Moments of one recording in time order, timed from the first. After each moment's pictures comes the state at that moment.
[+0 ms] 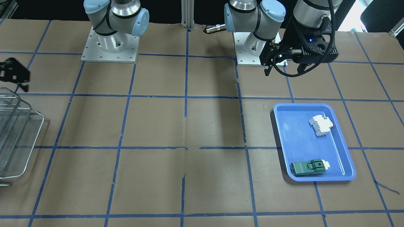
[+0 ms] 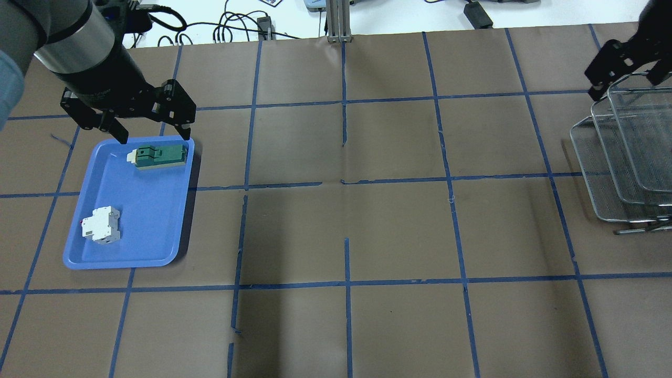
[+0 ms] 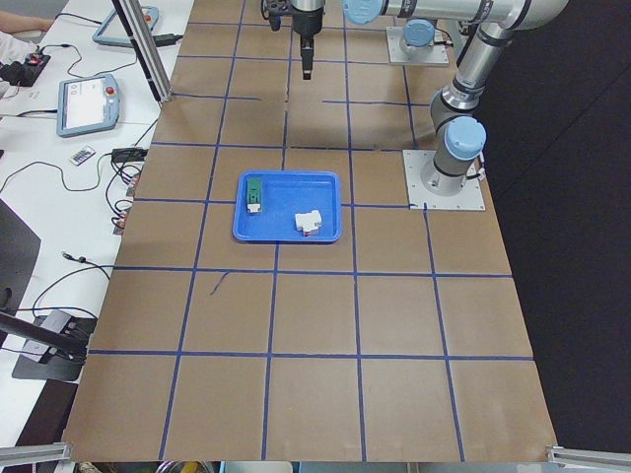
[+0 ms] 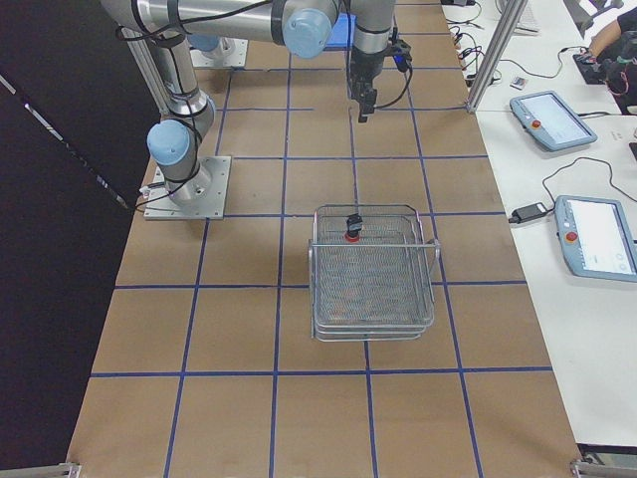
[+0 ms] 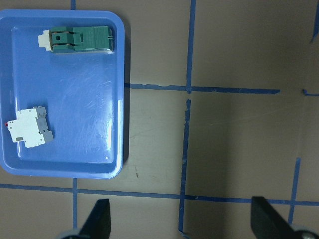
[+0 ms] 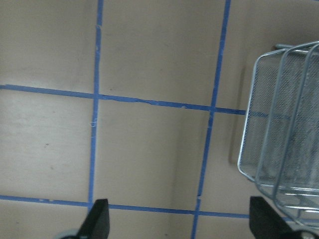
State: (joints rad) left arm -1.54 -1.51 -1.58 -1.61 1.60 -0.01; right arm 1.38 -1.51 1.45 -1.49 -1.60 -0.27
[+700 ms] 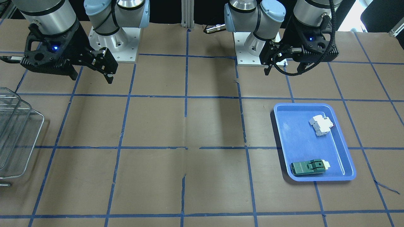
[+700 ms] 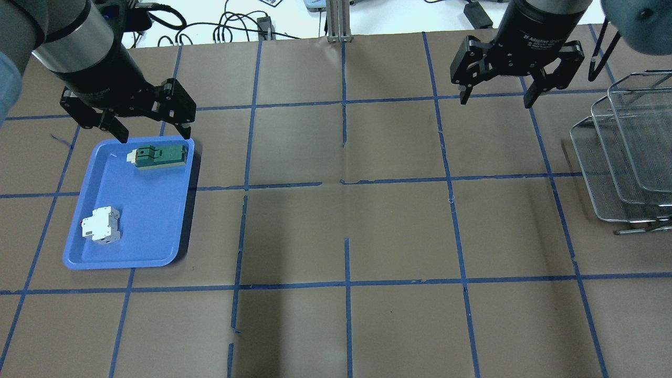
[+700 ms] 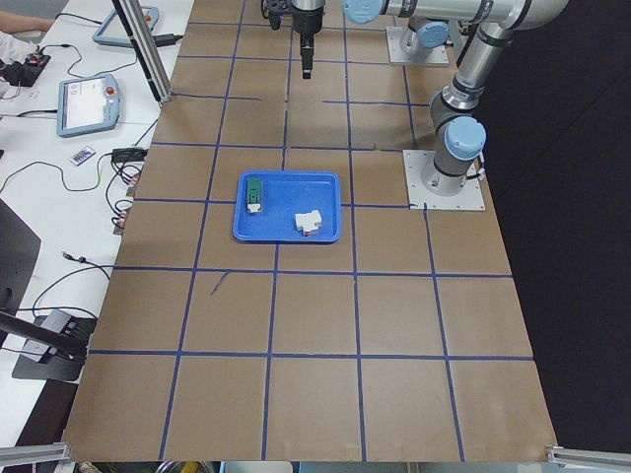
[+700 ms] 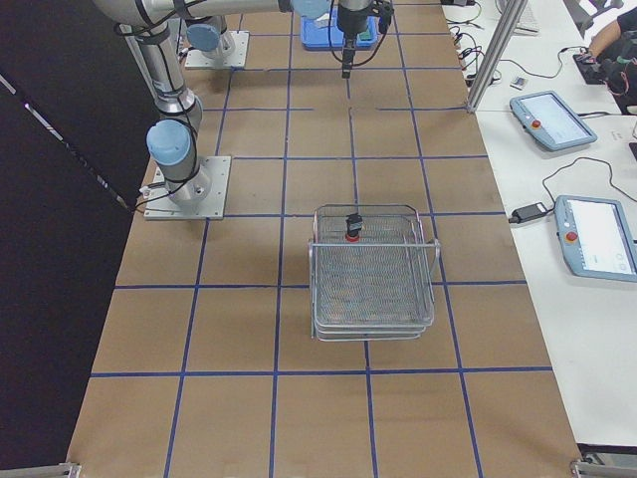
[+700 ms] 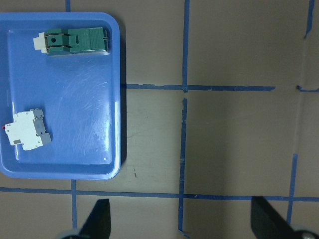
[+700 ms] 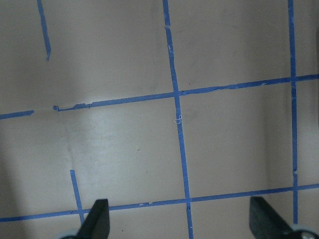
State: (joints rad) left arm -1.54 -1.51 -1.58 -1.60 1.60 0.00; right arm 1.58 -1.52 1.45 -1.48 -1.54 0.13
